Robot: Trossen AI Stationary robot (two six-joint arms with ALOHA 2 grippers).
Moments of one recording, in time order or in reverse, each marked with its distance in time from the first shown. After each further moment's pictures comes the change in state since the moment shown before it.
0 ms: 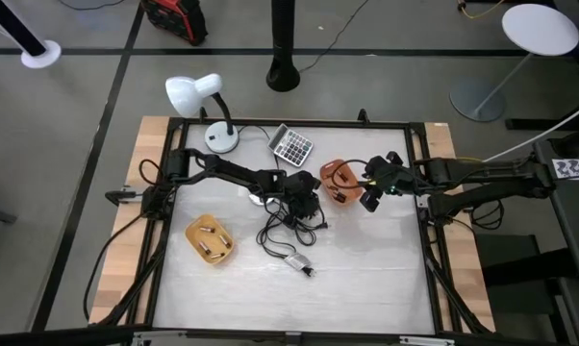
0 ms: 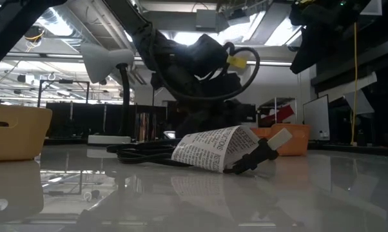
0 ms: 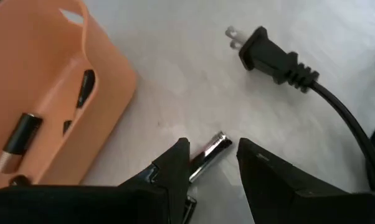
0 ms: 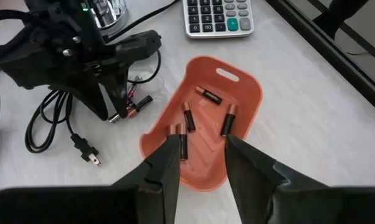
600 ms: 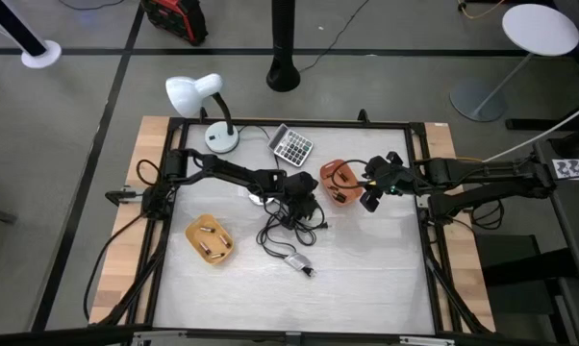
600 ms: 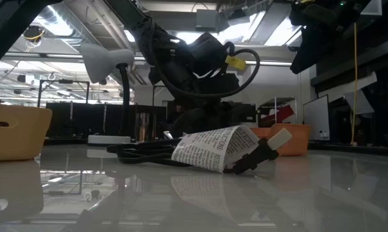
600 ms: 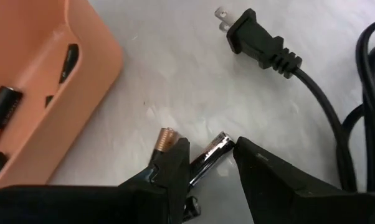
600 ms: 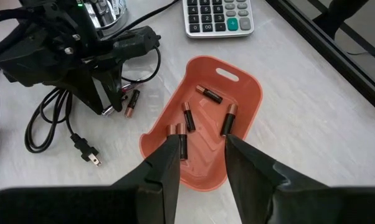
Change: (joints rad) left arm -0.023 -0.011 0.011 -0.124 -0.012 -0.059; right arm 0.000 0.000 0.000 -0.001 0.000 0.000
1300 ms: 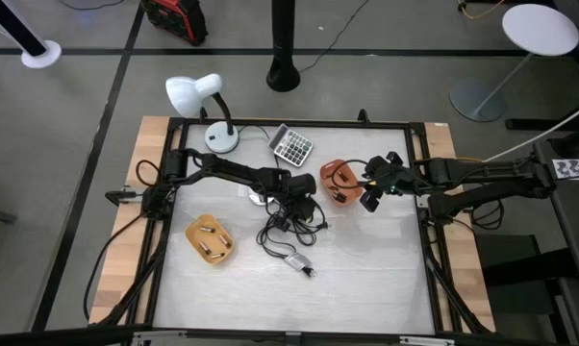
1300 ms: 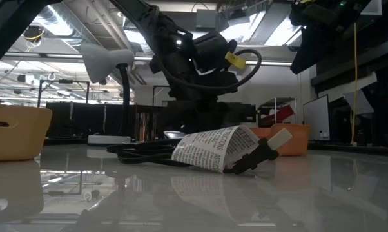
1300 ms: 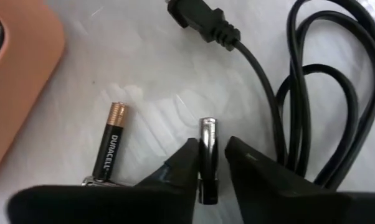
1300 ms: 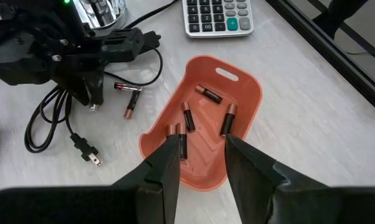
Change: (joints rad) left arm -0.006 0.002 0.096 -0.279 0.018 0.038; right arm 0.000 0.000 0.000 -0.001 0.000 0.000
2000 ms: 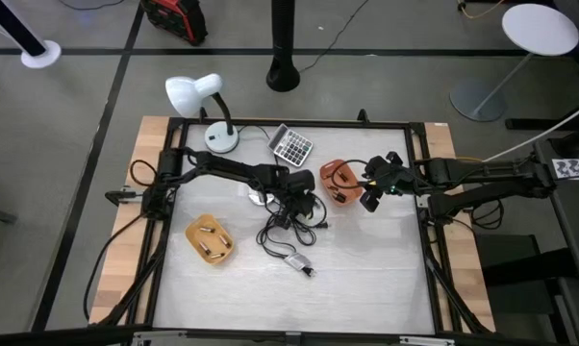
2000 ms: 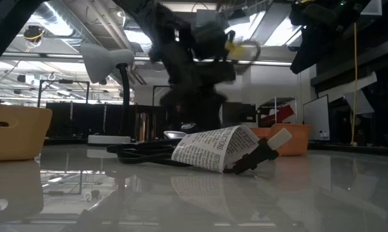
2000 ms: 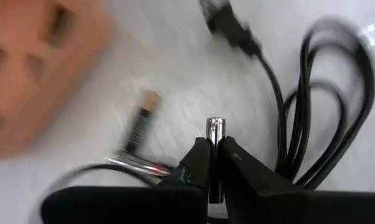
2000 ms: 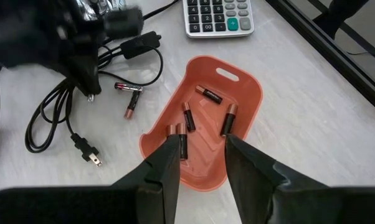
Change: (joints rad) left arm 0.017 -0.064 0.011 -0.031 -0.017 -0.128; right arm 0.001 0.000 0.000 0.001 0.000 0.000
